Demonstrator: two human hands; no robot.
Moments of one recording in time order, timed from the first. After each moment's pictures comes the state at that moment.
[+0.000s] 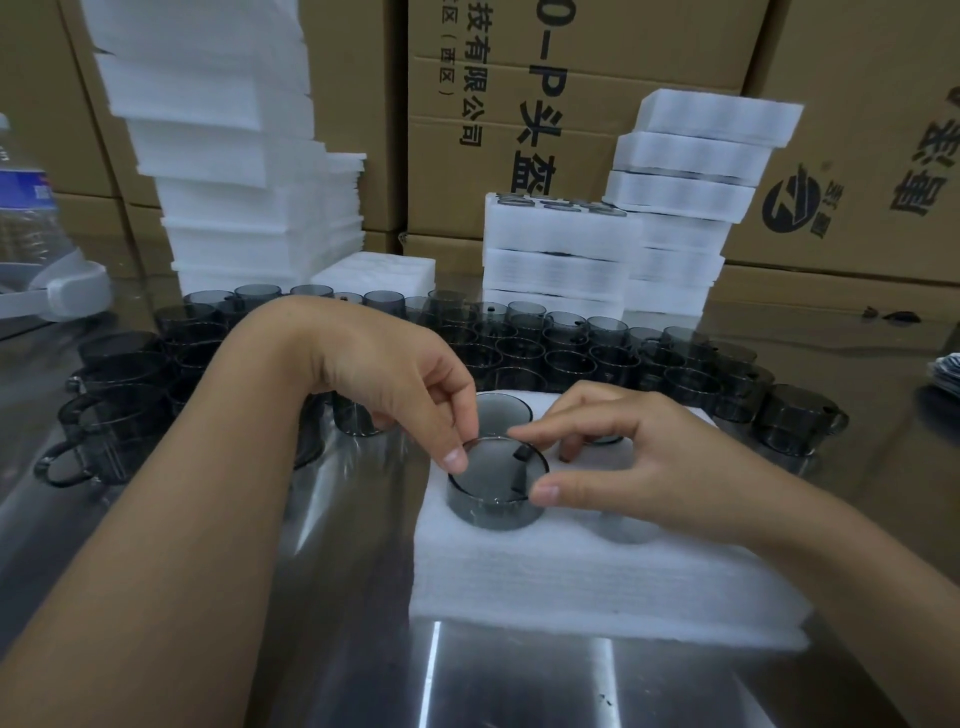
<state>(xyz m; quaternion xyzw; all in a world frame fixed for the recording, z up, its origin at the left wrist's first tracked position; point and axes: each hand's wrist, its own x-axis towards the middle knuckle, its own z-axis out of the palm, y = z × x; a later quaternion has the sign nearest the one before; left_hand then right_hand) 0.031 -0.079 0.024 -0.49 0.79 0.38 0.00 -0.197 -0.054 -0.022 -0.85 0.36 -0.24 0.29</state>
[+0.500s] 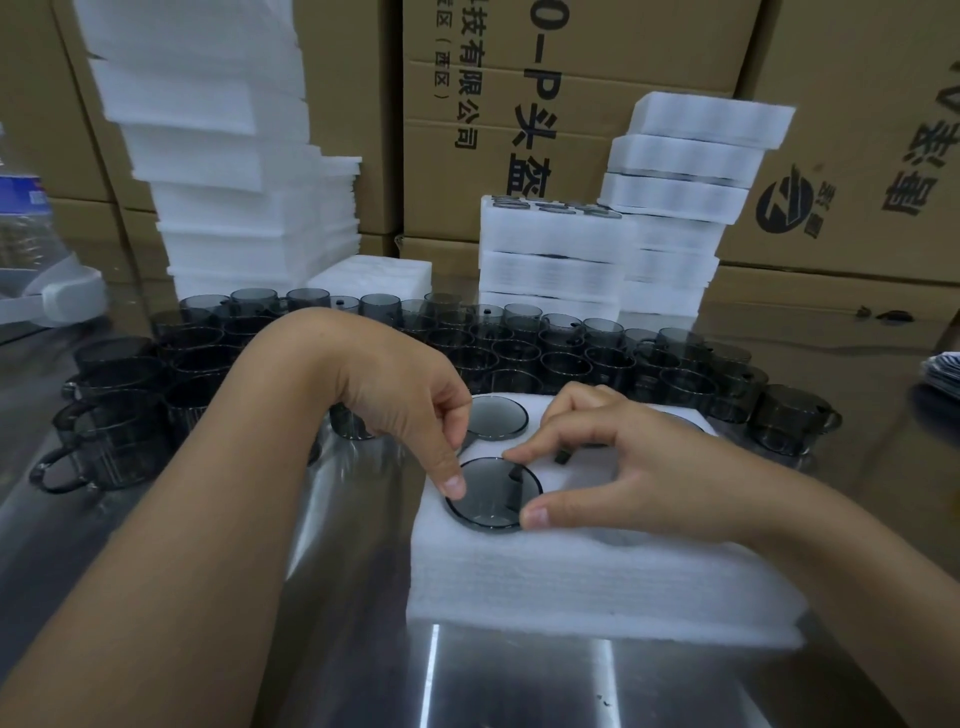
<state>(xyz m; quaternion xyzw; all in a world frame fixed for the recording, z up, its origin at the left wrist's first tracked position) 0.021 -0.081 0.022 -0.53 0.80 0.28 0.06 -0.197 -0.058 -0.020 -0.88 0.38 -0.16 0.25</state>
